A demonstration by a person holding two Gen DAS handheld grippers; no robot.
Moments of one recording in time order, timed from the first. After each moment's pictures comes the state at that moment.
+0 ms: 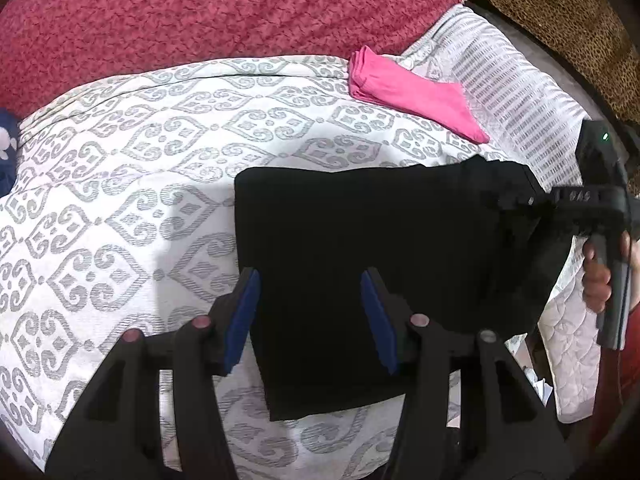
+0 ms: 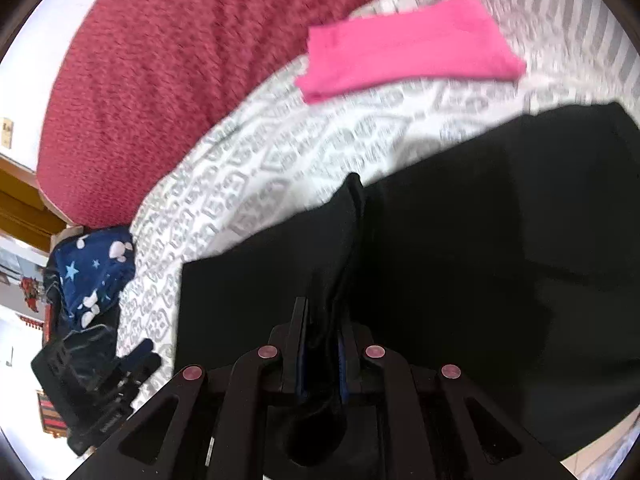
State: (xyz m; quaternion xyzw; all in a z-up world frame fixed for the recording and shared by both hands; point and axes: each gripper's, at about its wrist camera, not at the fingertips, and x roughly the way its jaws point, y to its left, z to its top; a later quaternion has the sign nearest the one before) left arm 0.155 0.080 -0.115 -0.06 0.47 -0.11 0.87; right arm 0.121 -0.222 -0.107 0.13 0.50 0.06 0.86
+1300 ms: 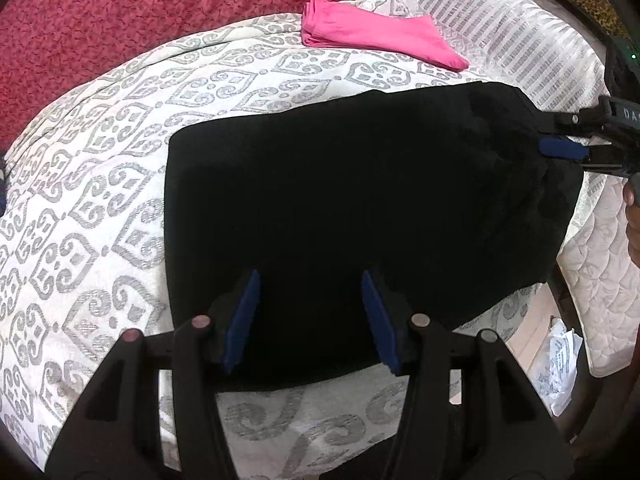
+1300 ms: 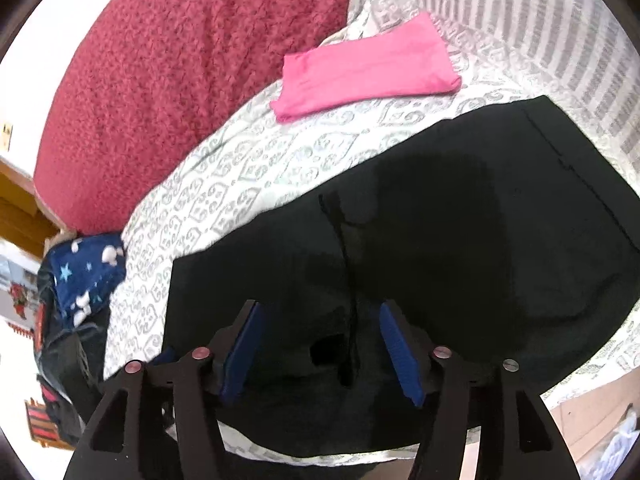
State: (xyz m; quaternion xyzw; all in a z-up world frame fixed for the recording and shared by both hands) left arm 0.138 0.012 -0.143 0.03 0.51 -0.11 0.85; right arm 0.076 -0.257 -0.098 0.11 0.48 0.03 0.87
